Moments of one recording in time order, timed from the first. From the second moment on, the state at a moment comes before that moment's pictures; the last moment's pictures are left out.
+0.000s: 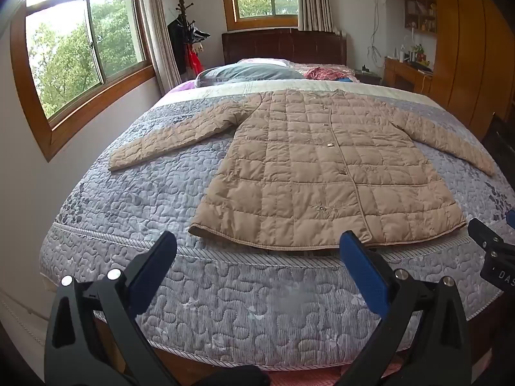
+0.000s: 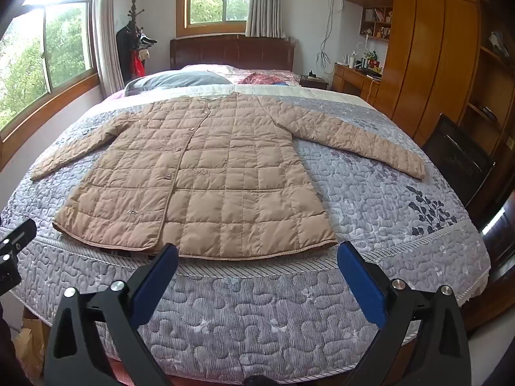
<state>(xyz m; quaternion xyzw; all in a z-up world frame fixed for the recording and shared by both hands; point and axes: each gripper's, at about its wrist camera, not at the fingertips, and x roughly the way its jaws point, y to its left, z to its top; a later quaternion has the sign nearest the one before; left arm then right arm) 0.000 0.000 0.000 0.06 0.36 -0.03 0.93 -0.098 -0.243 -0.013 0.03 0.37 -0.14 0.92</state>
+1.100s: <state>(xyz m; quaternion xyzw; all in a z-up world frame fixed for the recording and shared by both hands) 0.000 0.000 0.000 0.07 0.36 -0.03 0.93 -0.098 -0.243 -0.015 0.03 0.37 -0.14 0.92</state>
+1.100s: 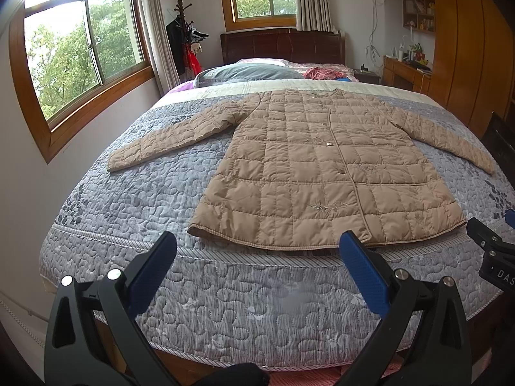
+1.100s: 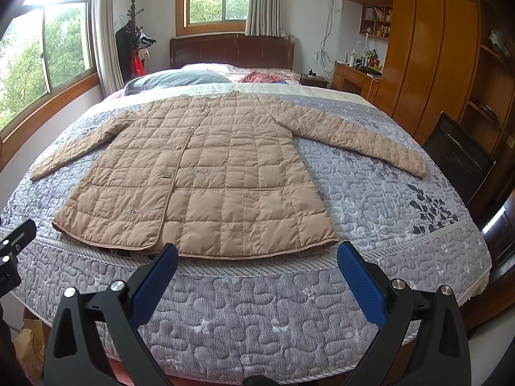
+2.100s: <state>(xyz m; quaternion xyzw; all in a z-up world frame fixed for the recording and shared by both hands) 0.000 -0.002 0.003 0.07 0.36 -0.02 0.93 -0.098 -0.241 -0.015 0.03 0.37 -0.14 0.92</state>
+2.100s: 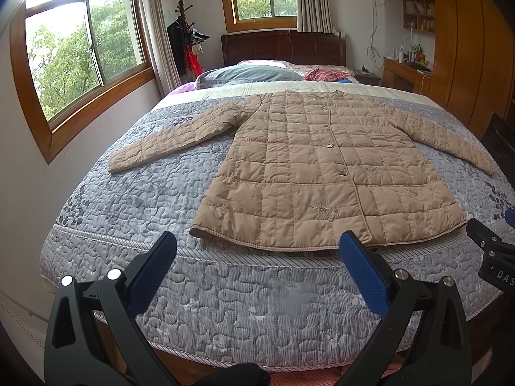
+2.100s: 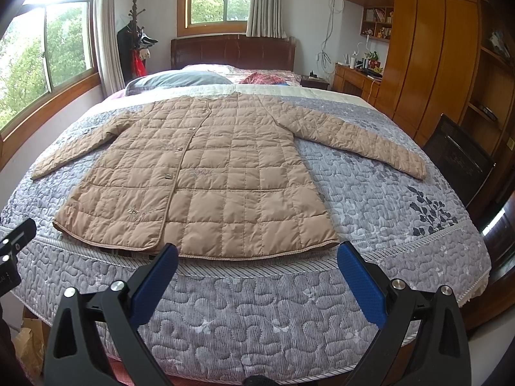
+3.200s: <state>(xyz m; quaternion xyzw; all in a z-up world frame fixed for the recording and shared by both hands) 0.011 -0.002 -0.002 0.07 0.37 -0.03 0.93 -0.087 -0.243 -0.018 0.04 0.37 -0.12 0.92</state>
